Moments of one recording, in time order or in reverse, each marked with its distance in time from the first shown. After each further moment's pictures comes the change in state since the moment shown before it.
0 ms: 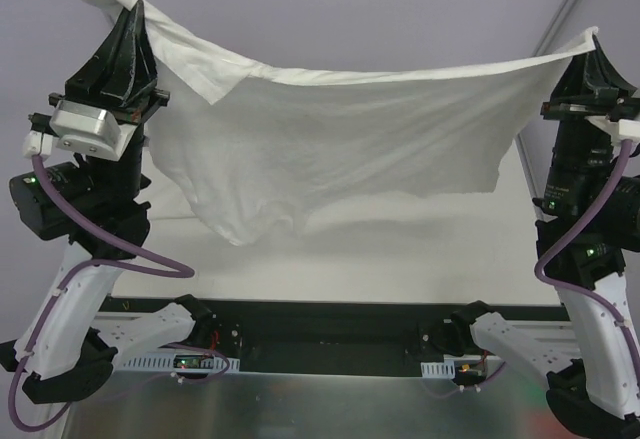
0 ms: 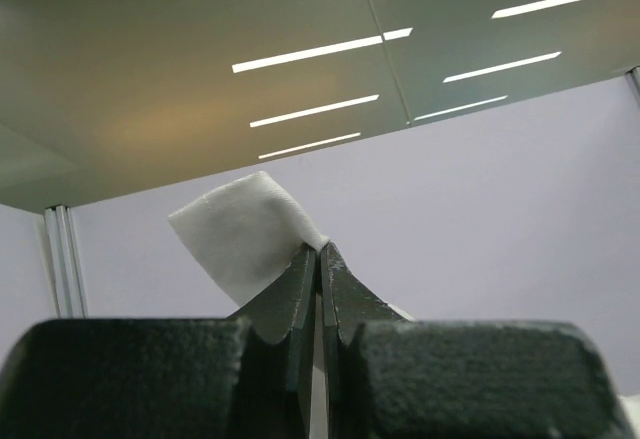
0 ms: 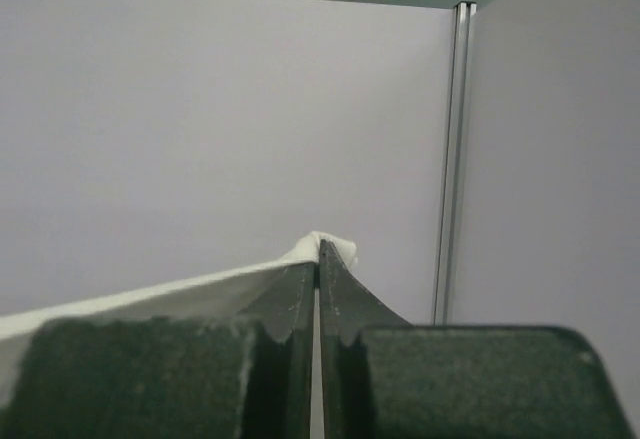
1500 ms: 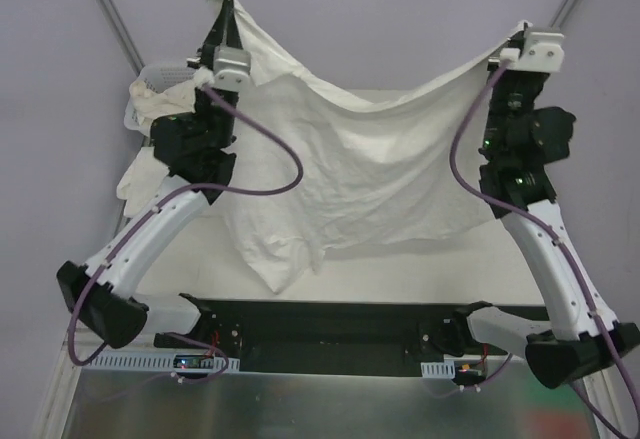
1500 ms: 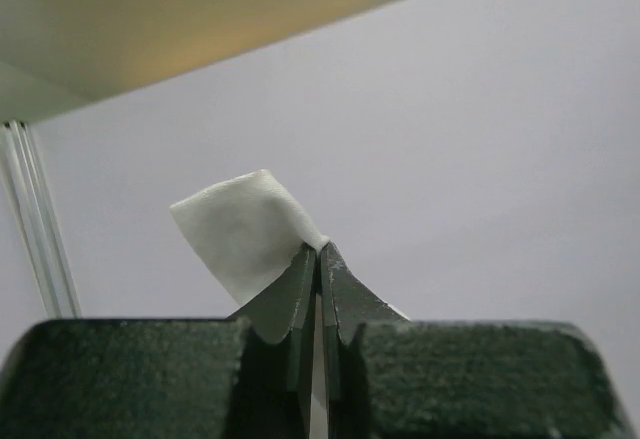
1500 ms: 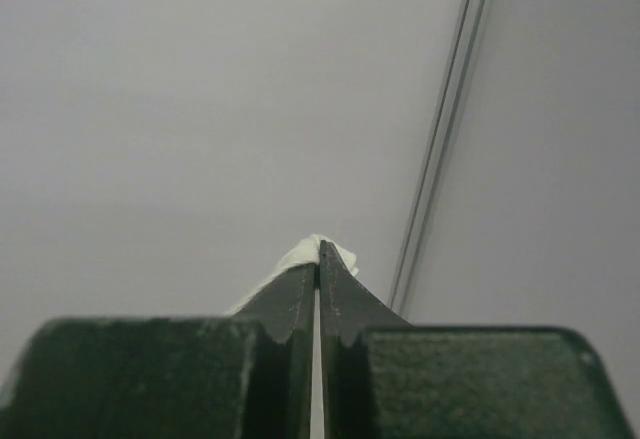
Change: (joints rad) left arm 0.044 0.262 -0.155 0.361 -0.064 0.079; right arm -0.077 0.204 -0.101 0.194 0.022 -0.057
